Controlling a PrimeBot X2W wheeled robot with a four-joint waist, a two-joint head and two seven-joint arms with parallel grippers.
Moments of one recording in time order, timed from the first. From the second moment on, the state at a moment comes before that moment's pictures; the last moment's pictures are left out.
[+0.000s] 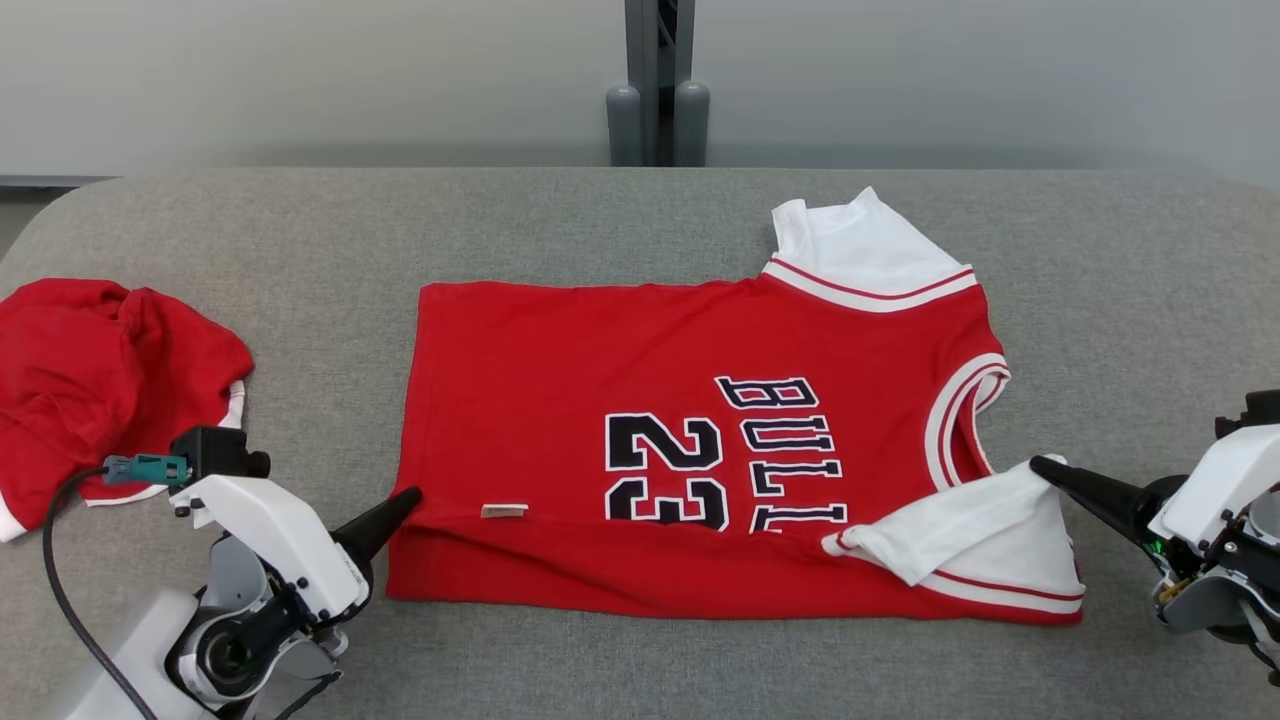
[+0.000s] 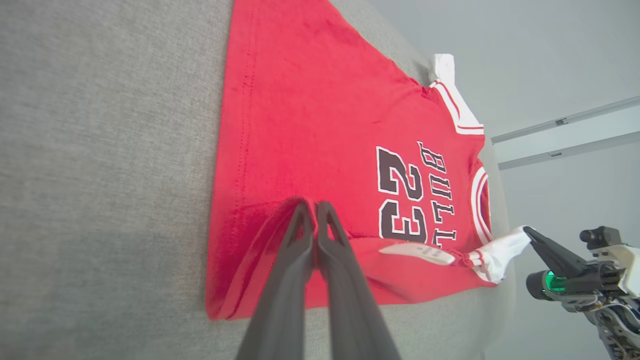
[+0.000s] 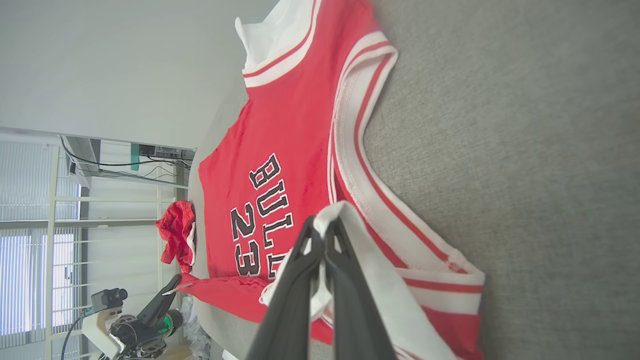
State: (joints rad) left arm -0.39 0.50 -0.62 0.37 -1.45 0.01 0.36; right arm -0.41 -0.45 0.29 0.57 1.49 0.13 0.61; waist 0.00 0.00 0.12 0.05
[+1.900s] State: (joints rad) left arm -0.25 0.22 -0.29 0.54 -0.73 -0.04 -0.26; right arm -0.22 -0.35 0.33 0.55 0.90 0.13 -0.26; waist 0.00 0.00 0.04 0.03
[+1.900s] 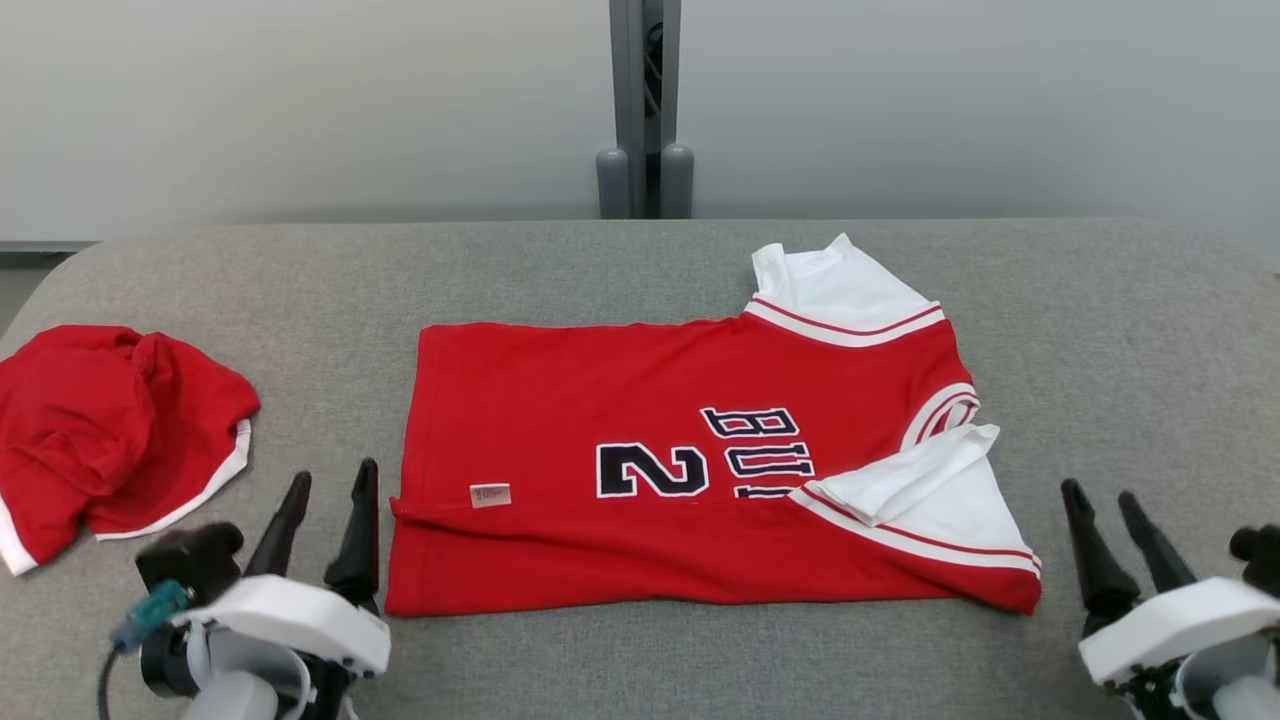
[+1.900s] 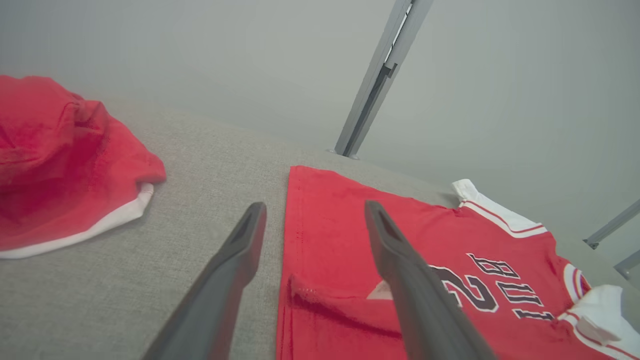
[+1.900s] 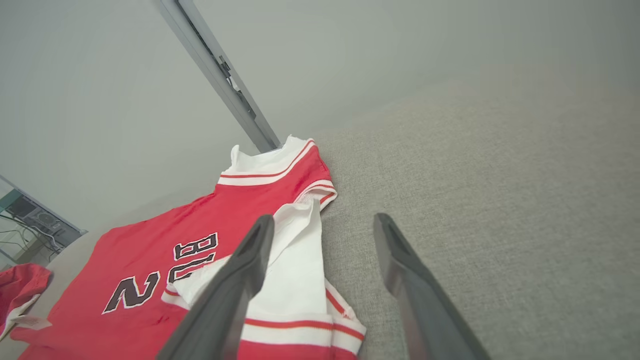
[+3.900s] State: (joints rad) left arm -0.37 0.07 -0.39 1.08 -0.61 -0.13 -0.25; right arm -0.32 -0.31 0.60 0.75 1.19 0.13 -0.20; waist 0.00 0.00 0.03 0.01
